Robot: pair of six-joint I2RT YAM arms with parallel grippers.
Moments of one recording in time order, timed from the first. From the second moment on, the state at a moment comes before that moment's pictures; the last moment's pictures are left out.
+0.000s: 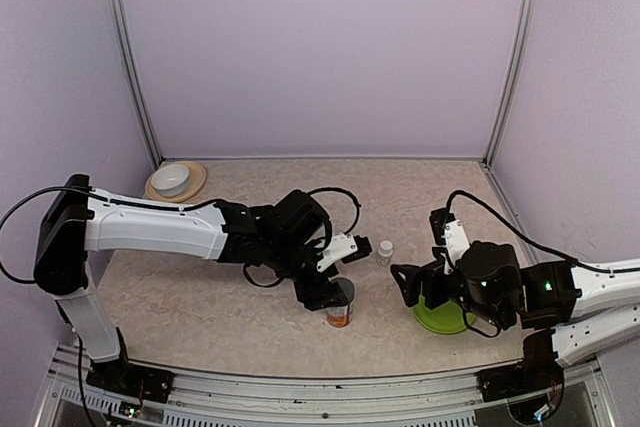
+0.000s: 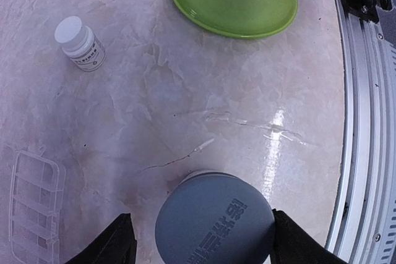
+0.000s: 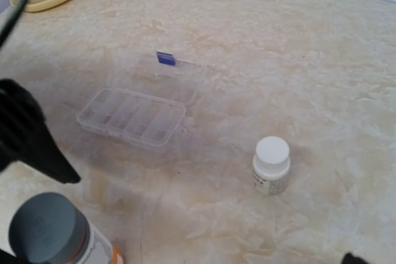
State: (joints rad) left arm -1.07 1.78 1.25 -0.36 0.21 0.21; right arm 1.29 0.90 0.56 -0.16 0.69 0.49
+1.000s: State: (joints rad) left arm -1.01 1.57 1.19 -0.24 0.31 0.19; right arm 1.13 0.94 0.37 0.37 0.13 0.18
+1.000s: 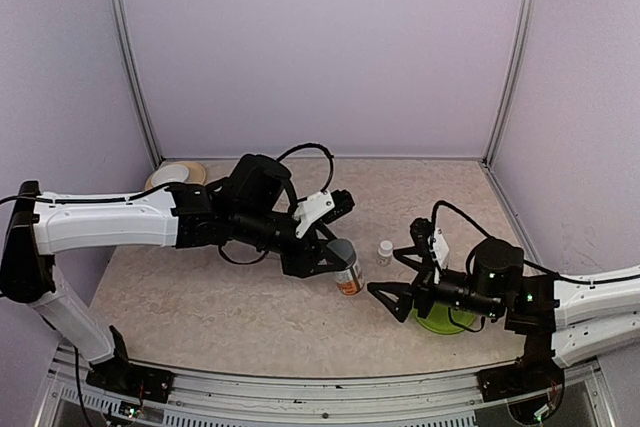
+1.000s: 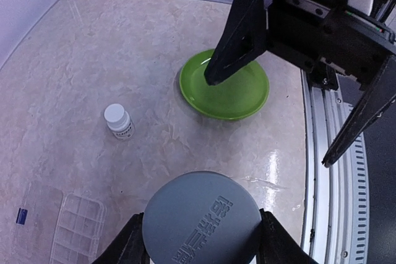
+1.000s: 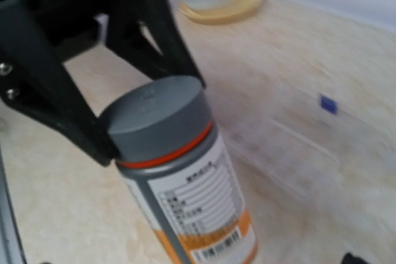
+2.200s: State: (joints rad) left arm -0.95 1.43 1.16 -0.11 0.63 0.19; right arm 0.90 1.51 0.49 1.18 -0.75 0.18
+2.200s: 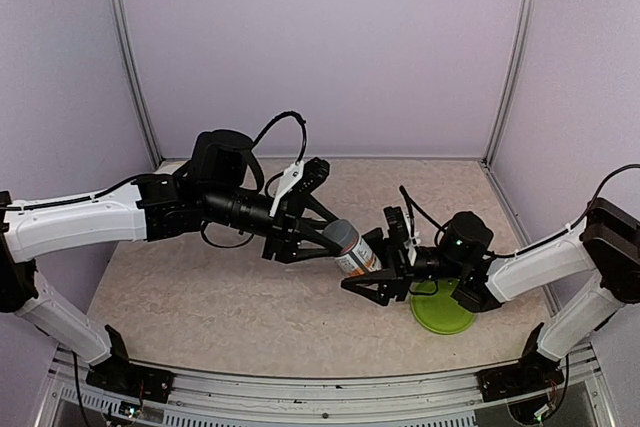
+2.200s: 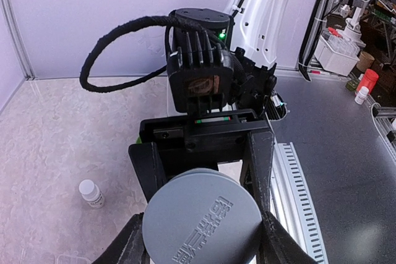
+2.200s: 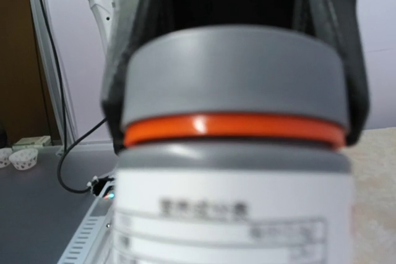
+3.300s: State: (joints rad) left arm -0.93 1.44 1.15 -0.07 0.62 0.07; right arm 0.87 1.49 0.51 1.08 -0.71 0.16
